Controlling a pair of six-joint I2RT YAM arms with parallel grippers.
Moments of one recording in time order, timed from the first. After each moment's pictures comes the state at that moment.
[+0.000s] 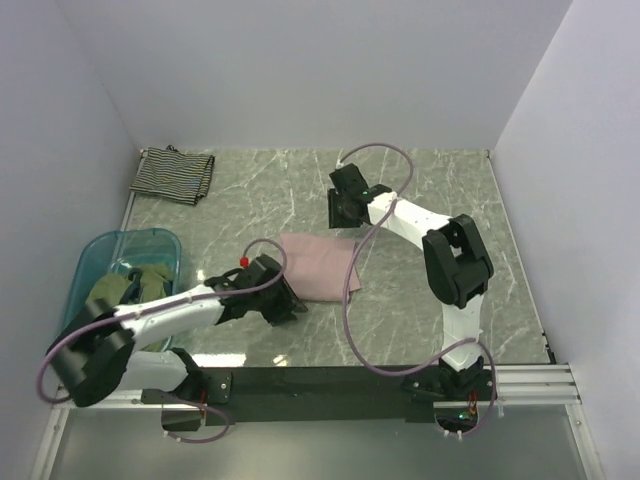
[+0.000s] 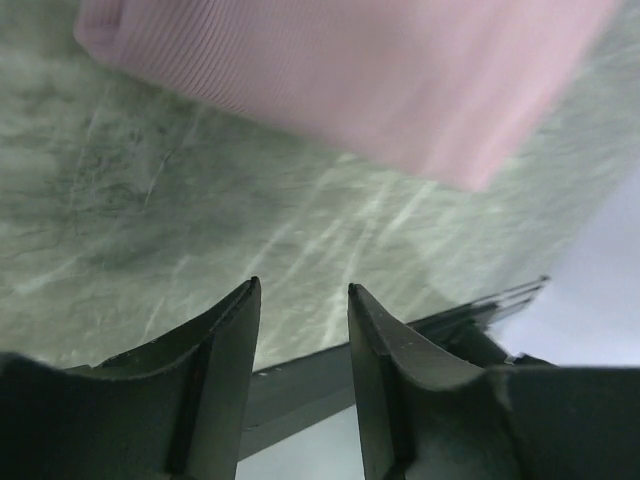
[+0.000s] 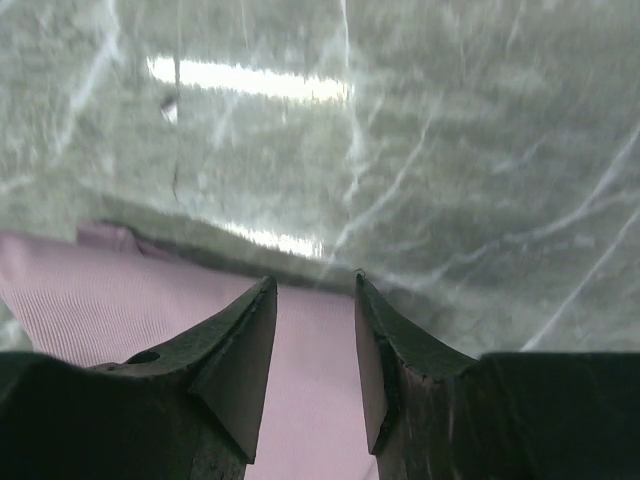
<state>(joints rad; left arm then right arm) -0.78 1.20 0.58 -0.27 0.09 -1.35 0.55 1.97 1.47 -0.45 0.09 0.43</state>
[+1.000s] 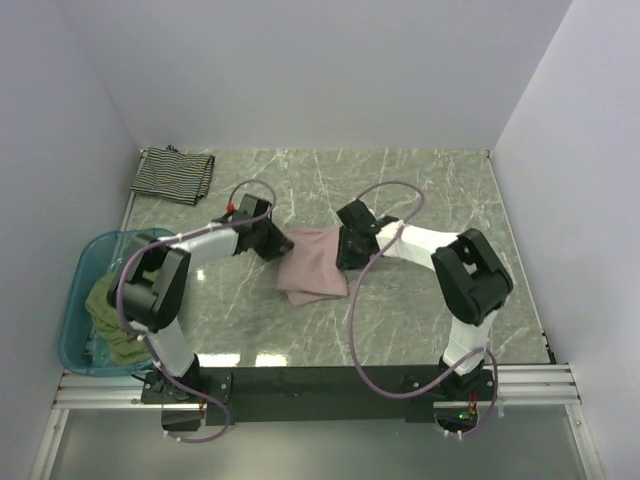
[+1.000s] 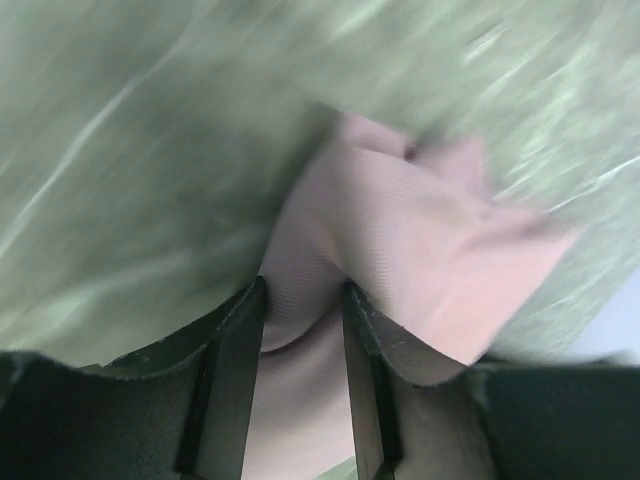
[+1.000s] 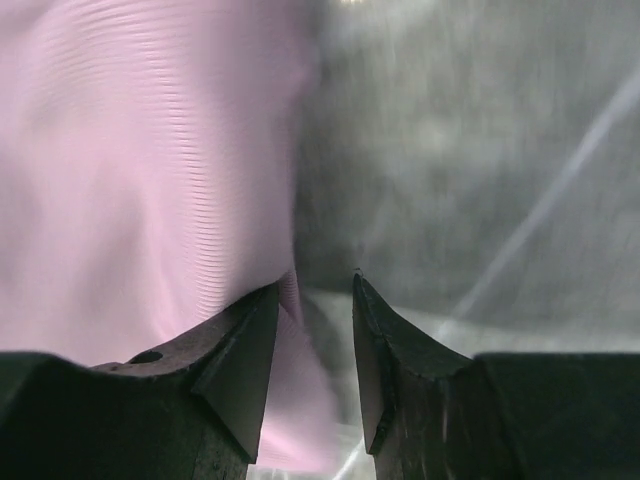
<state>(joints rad) -0.43 1.70 0.94 -0.20 0.08 -1.15 0.60 1.85 1.16 -0.42 0.05 0.65</state>
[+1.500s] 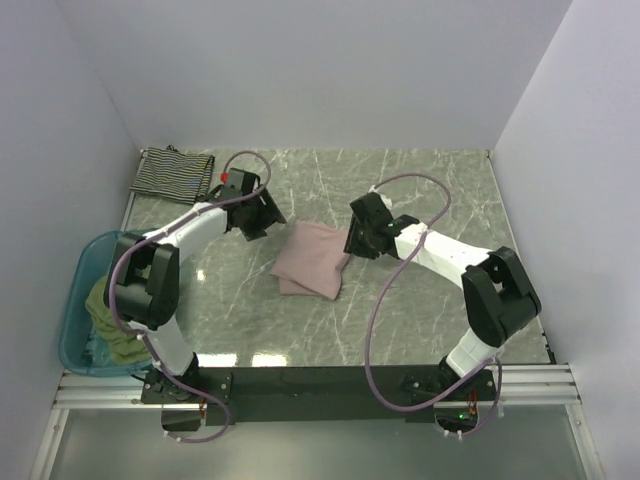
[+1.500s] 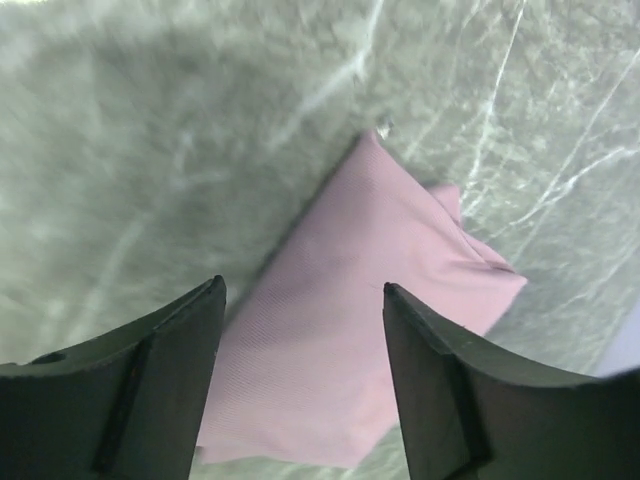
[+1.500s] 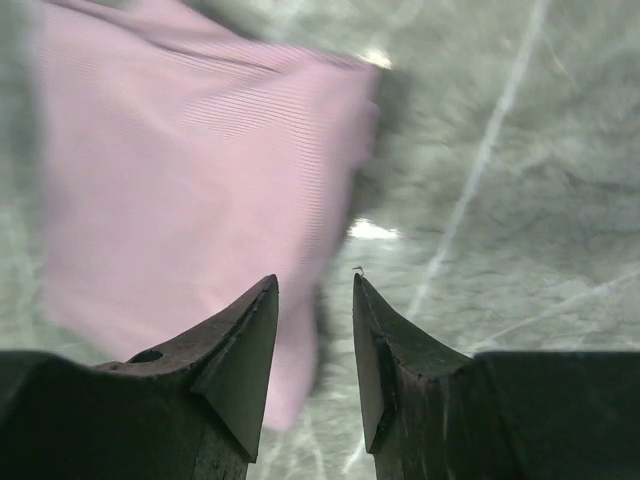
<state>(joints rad) -0.34 1.73 1.19 -0.35 0.09 -0.88 0.57 1.64 1.06 -0.40 0.12 0.75</state>
